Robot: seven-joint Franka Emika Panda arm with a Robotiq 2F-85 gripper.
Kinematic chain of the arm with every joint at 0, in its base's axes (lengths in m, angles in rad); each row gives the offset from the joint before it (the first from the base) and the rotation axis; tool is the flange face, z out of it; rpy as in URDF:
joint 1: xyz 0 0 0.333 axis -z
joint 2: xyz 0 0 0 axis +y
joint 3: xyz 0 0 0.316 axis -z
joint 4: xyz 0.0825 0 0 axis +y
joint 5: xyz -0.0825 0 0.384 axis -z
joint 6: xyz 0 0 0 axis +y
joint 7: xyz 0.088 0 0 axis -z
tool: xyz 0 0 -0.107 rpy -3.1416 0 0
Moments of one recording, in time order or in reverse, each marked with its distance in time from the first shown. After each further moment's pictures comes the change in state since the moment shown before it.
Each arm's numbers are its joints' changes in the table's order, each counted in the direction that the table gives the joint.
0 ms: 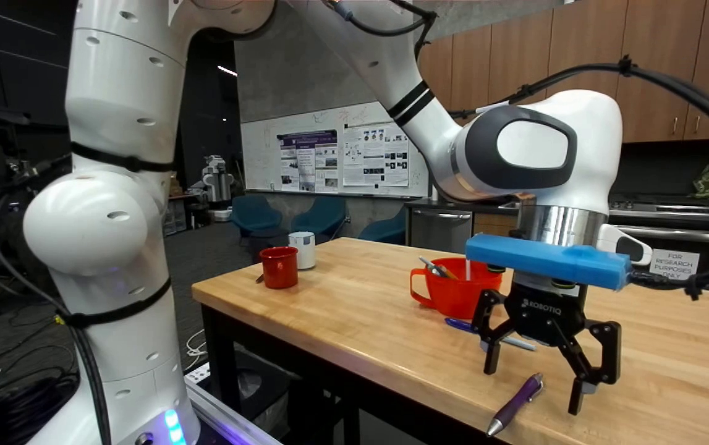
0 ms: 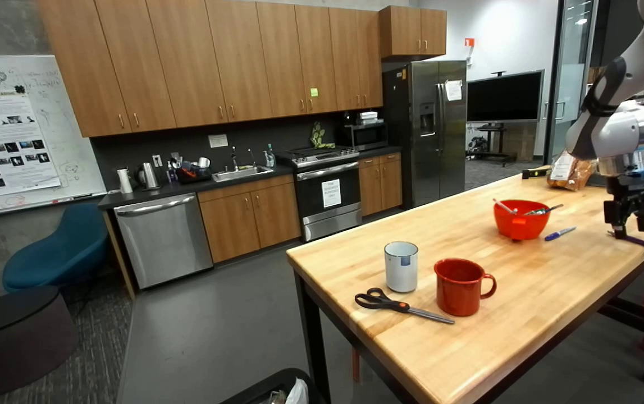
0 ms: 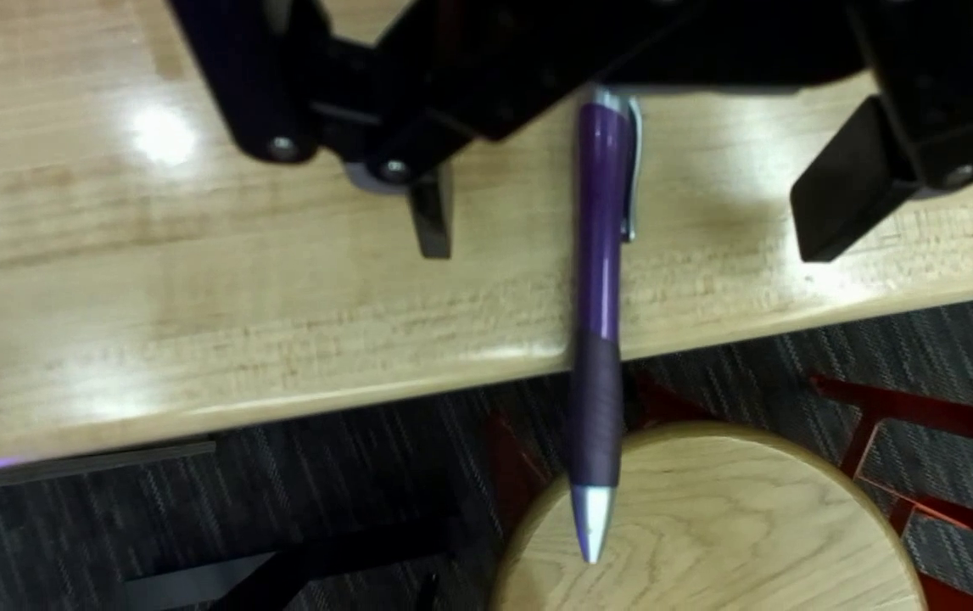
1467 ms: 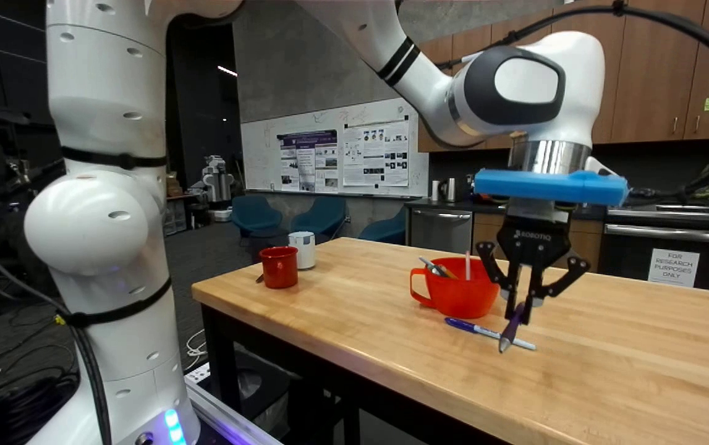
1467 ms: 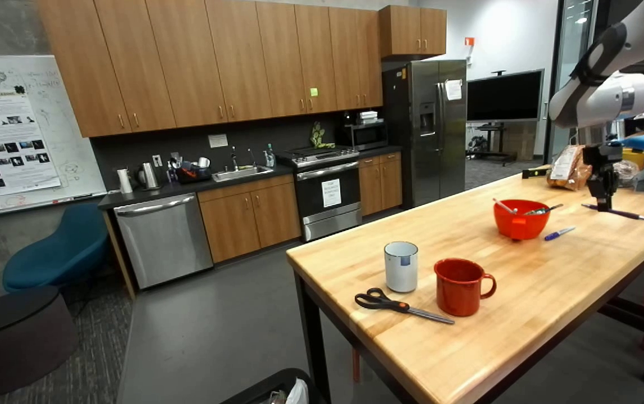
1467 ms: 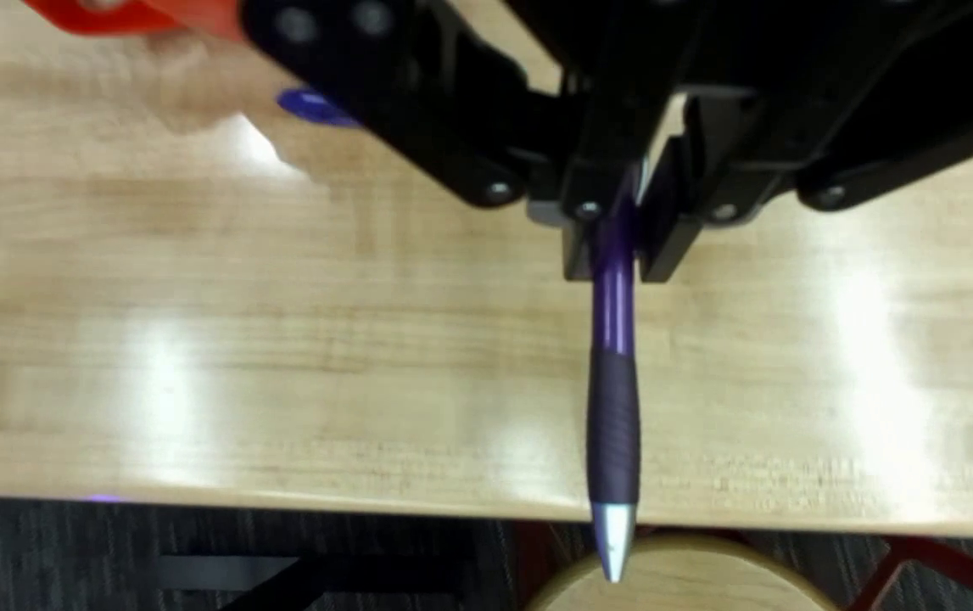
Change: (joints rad) arm -0.006 -0.121 -0.089 -0.082 -0.022 0.163 -0.146
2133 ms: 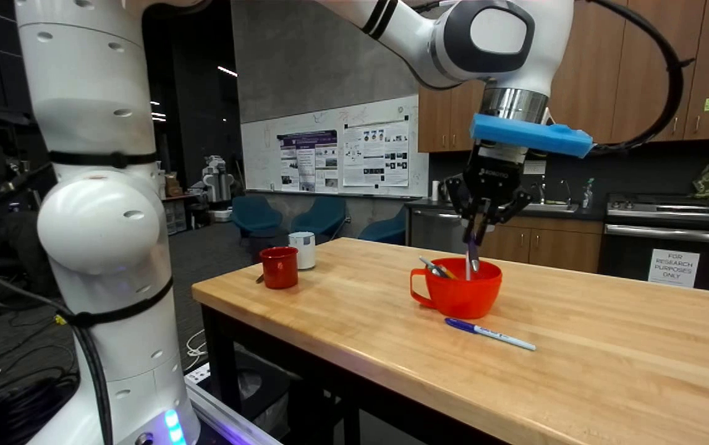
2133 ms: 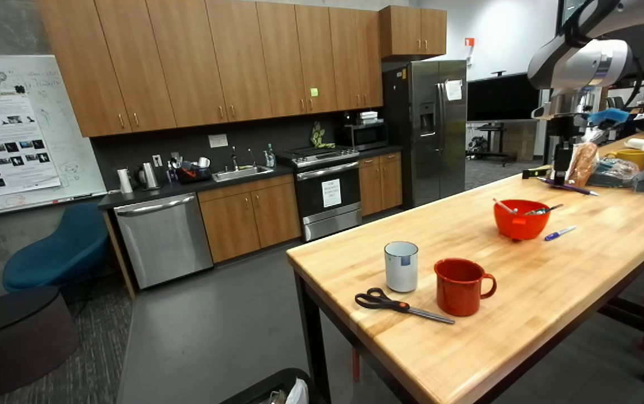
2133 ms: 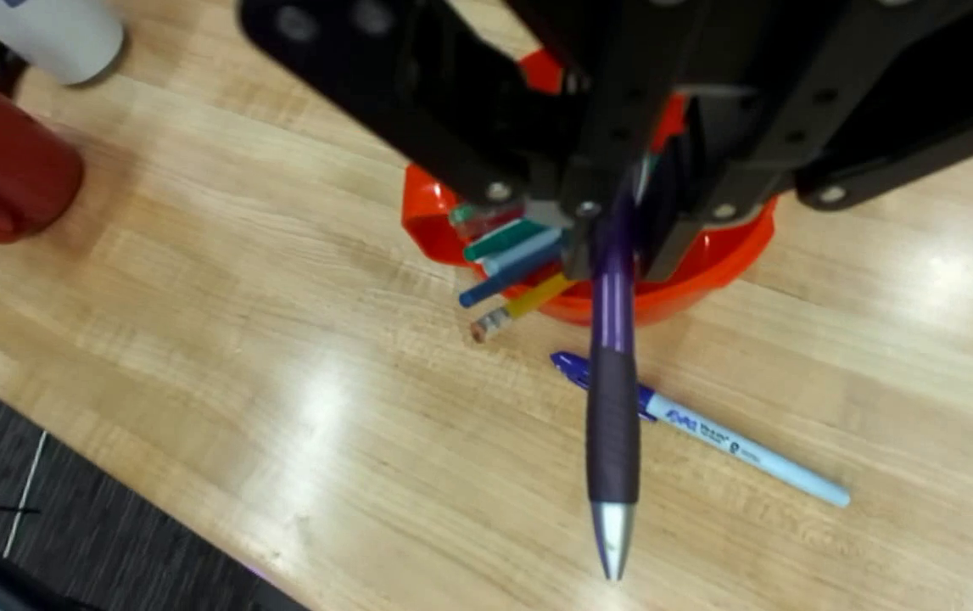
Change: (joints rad) arm -0.094 -0.106 -0.041 -0.084 -0.184 0.200 -0.379
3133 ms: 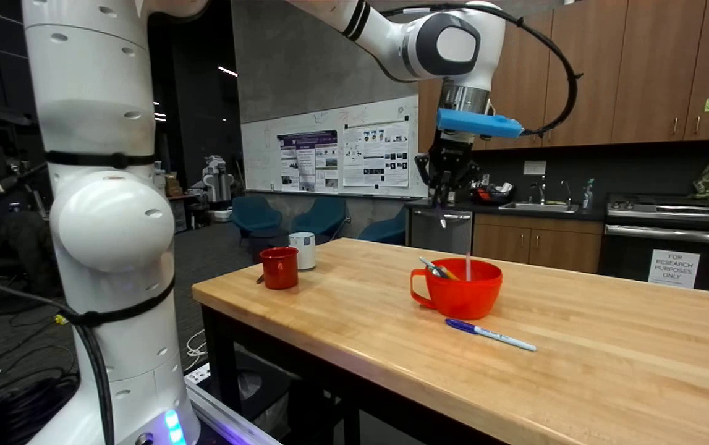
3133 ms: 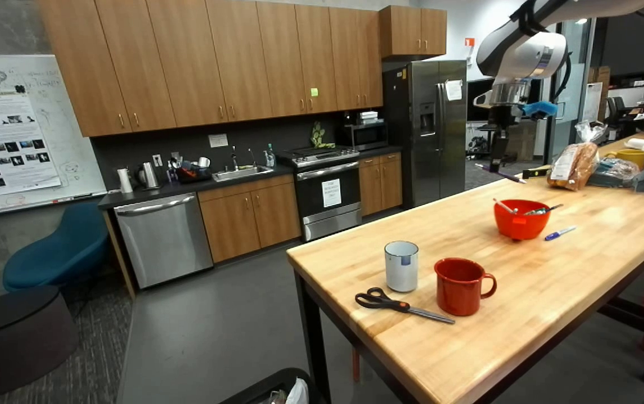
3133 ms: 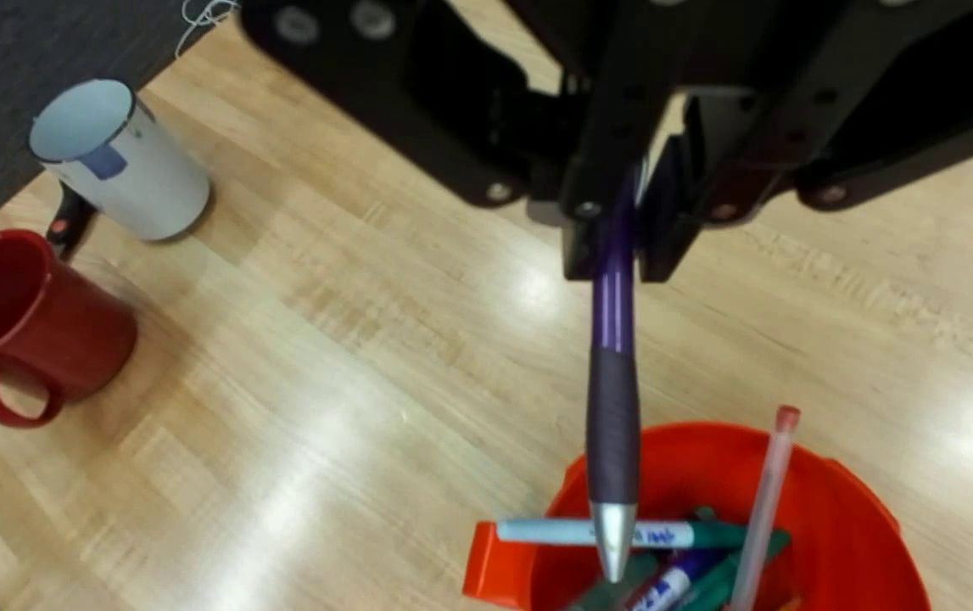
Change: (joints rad) arm -0.136 0.025 -0.118 -0.113 -0.106 -0.004 0.047
